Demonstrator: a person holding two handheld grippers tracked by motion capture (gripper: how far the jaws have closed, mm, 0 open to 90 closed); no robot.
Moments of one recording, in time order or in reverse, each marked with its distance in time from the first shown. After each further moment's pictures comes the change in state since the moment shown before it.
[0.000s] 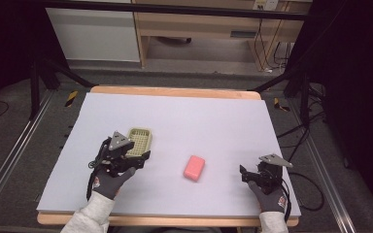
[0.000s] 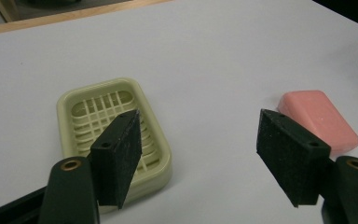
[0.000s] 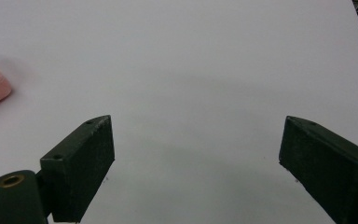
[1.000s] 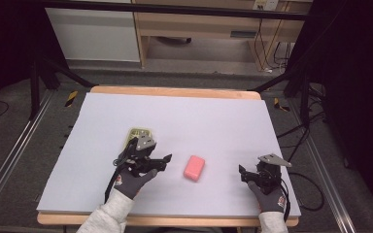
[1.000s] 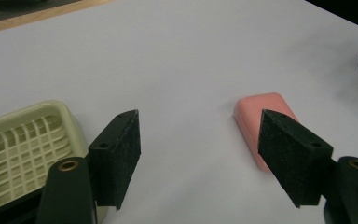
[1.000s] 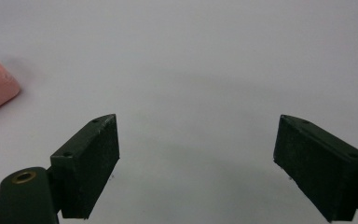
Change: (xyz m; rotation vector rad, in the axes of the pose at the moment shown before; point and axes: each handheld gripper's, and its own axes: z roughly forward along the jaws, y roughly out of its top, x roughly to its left) left arm -0.046 0.015 0.032 0.045 -0.070 0.080; right arm 0.003 0.001 0.000 0.005 0.014 0.007
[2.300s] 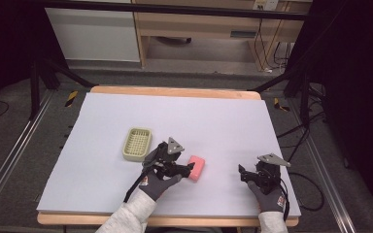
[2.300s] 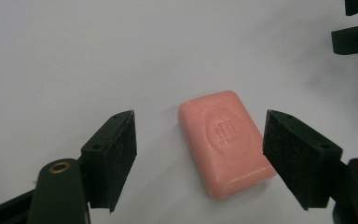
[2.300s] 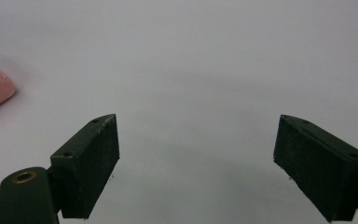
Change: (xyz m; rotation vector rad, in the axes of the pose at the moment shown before) left arm -0.046 0.006 0.054 0.078 -0.072 0.053; right arm 0.001 0.000 0.001 0.004 -0.011 -0.004
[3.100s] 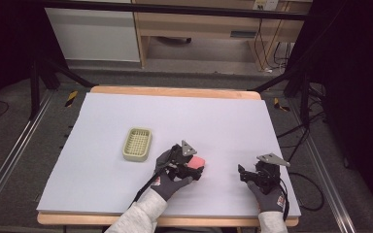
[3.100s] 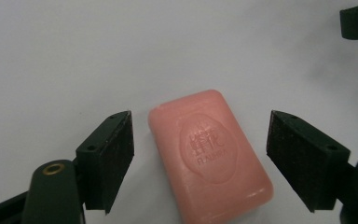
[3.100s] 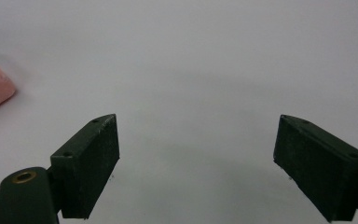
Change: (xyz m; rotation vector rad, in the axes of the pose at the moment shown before) left arm -0.018 0.002 0.035 0.063 -0.003 0.034; right arm 0.001 0.000 0.001 0.002 -0.001 0.000
